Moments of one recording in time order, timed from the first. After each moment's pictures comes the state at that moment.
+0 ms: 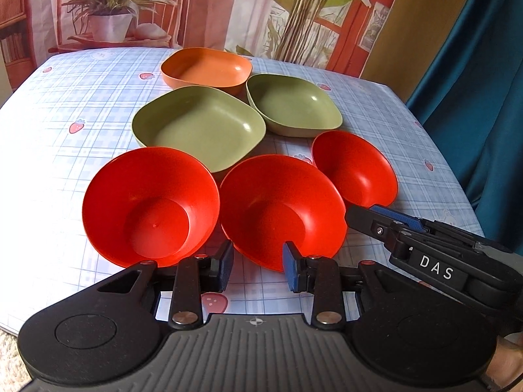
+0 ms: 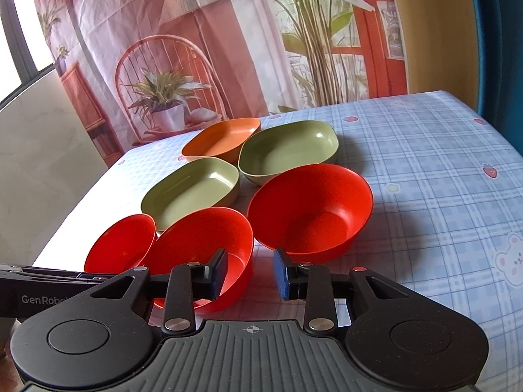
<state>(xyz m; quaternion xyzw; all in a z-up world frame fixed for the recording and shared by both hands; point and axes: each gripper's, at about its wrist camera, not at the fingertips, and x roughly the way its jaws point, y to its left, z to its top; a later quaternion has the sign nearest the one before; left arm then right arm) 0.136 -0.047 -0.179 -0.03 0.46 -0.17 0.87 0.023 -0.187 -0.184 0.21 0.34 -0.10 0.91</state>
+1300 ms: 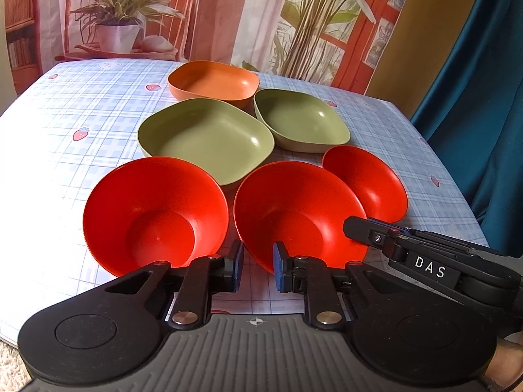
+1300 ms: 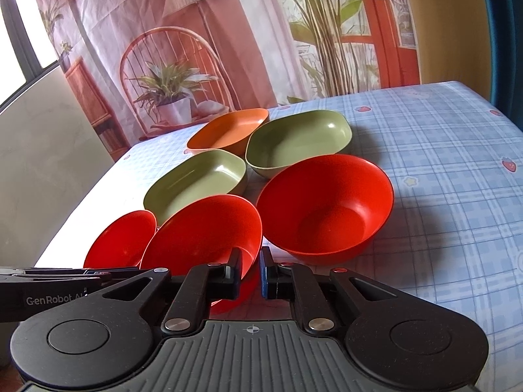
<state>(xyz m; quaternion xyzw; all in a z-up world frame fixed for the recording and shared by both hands) 0.135 -0.042 -0.186 -0.04 0.42 -0.17 0.89 0.037 -0.190 -0.198 0.22 0.34 -0.08 0.91</state>
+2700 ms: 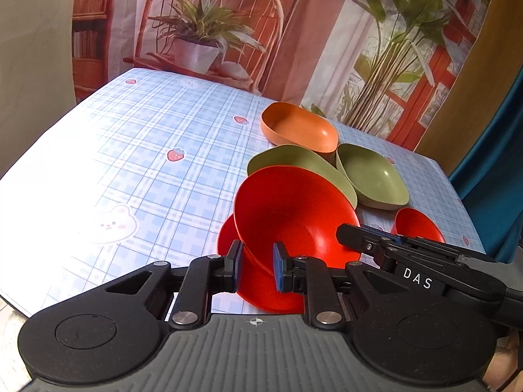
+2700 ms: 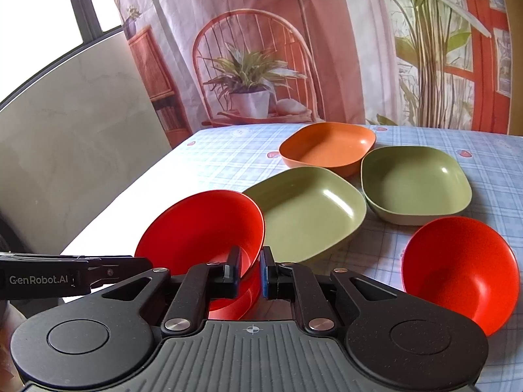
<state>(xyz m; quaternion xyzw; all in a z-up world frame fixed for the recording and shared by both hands) 0.140 0.046 -0.161 -0.10 0.39 -0.09 0.91 0.120 -0.115 -0.176 0.16 0.35 0.02 0.92</state>
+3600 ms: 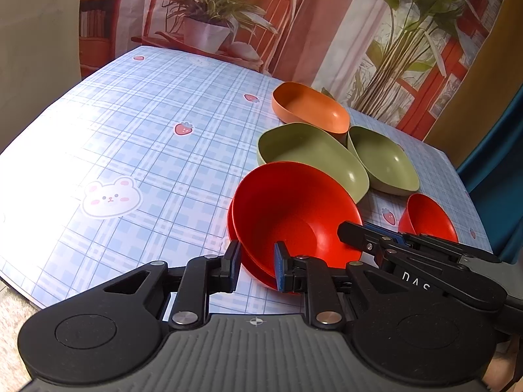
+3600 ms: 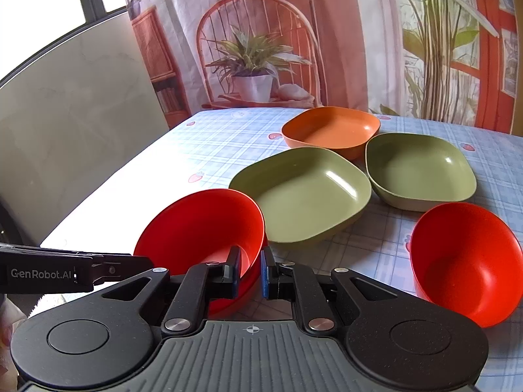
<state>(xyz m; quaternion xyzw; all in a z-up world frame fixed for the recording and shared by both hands) 0.141 0.046 -0.175 -0.11 0.42 -0.08 0.90 0.119 -0.105 -0.188 0.13 0.37 0.03 0.92</state>
